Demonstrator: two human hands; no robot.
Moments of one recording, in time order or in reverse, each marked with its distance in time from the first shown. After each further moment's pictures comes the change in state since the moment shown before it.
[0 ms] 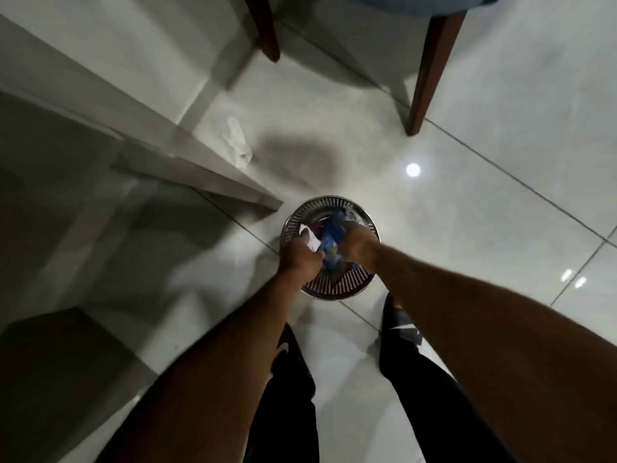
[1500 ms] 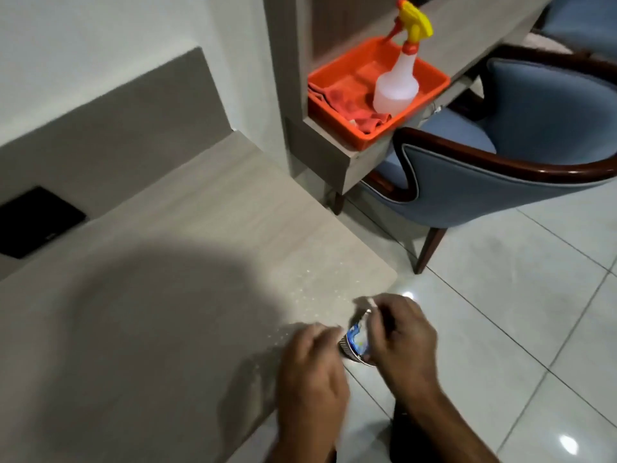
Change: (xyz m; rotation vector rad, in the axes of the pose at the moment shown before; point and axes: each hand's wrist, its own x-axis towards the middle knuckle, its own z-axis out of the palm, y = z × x) left_hand -0.414 -0.023 -0.290 -0.212 0.901 0.756; right_hand -0.412 -0.268 -0.040 0.150 0.988 -0.633
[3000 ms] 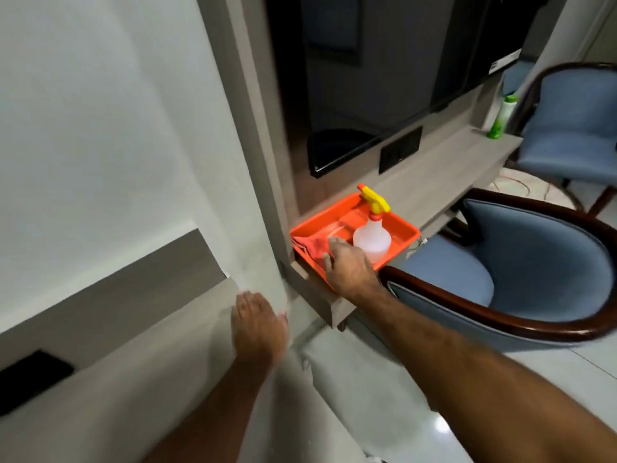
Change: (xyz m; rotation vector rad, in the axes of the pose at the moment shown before) left_hand 0.298 -0.036 0.063 0.776 -0.176 -0.213; right_hand 0.367 -0.085 0.016 -0.258 -0.304 -0.270
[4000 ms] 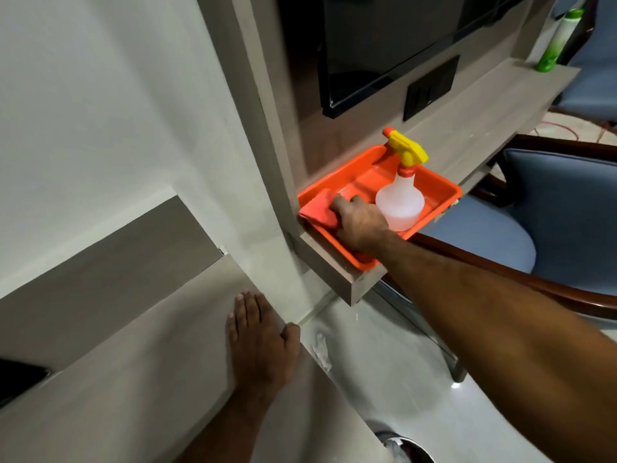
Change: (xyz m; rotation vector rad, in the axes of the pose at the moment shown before) left_hand -0.004 -0.025 0.060 -0.064 -0.038 -0.027; right_hand 0.072 0.033 0.054 -0.153 -0.160 0.011
